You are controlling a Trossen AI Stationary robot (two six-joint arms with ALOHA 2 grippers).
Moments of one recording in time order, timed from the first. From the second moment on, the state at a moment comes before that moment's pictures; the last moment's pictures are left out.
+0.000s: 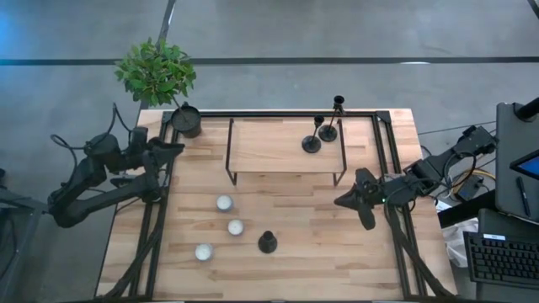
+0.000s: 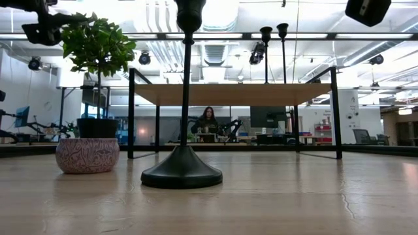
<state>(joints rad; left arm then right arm) 0.45 0.19 0.63 -0.52 0.19 -0.81 0.54 0.87 0.83 -0.48 0.40 0.85</state>
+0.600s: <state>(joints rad) 0.45 0.20 0.63 -0.53 0.19 -0.89 0.57 1.02 0.81 -0.29 0.42 0.73</state>
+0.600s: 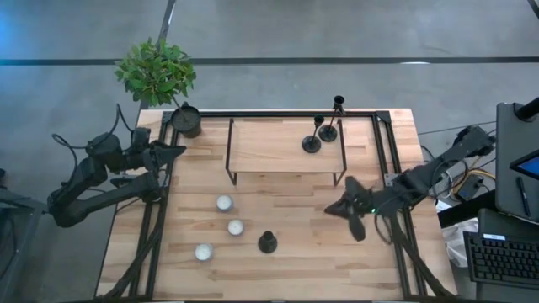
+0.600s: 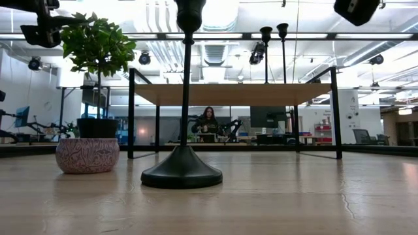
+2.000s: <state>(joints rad) 0.45 0.20 0.63 -0.54 0.19 -0.89 0.48 1.83 0.94 0.39 0.40 0.45</state>
